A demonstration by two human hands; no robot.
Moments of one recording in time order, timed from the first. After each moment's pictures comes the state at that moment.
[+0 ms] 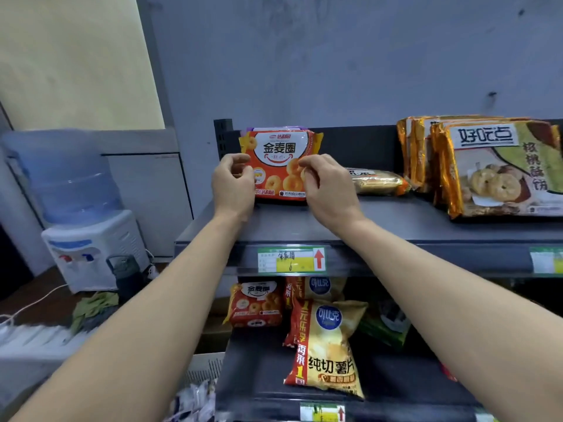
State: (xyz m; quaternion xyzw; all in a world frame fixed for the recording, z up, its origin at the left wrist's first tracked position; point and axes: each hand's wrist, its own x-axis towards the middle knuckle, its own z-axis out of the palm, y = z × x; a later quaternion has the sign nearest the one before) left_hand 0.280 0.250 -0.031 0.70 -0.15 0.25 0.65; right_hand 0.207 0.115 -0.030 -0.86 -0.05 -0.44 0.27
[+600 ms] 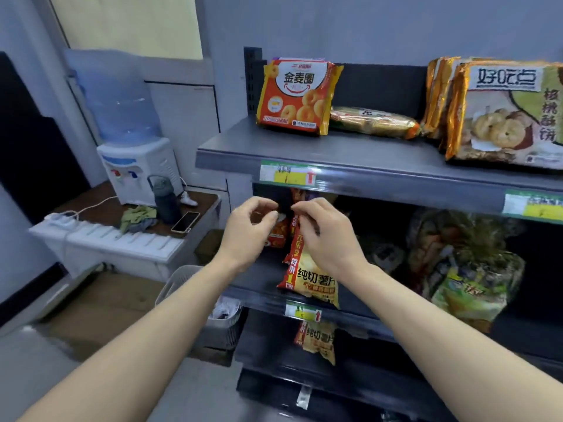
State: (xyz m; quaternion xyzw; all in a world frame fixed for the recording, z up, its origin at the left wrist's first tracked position) left_hand 0.110 0.274 -0.155 0.79 -0.16 0.15 0.58; right_hand 0.072 0.124 -0.145 -0.88 -0.17 -0.30 0.33
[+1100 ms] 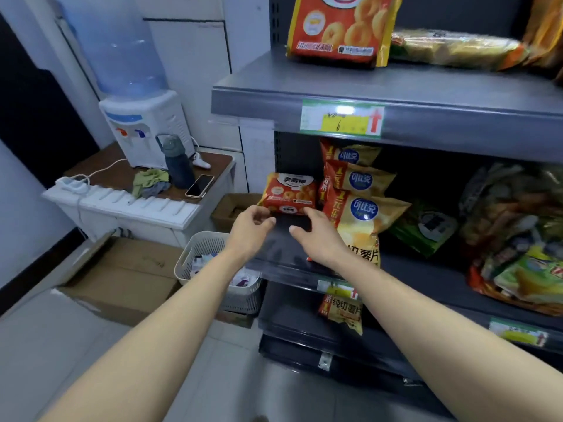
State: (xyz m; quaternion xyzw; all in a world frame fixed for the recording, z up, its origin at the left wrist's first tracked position) left_hand 0.176 0.323 -0.267 0.85 0.00 0.01 0.52; right_hand 0.159 0.177 -0.268 -0.92 0.01 0.01 0.40
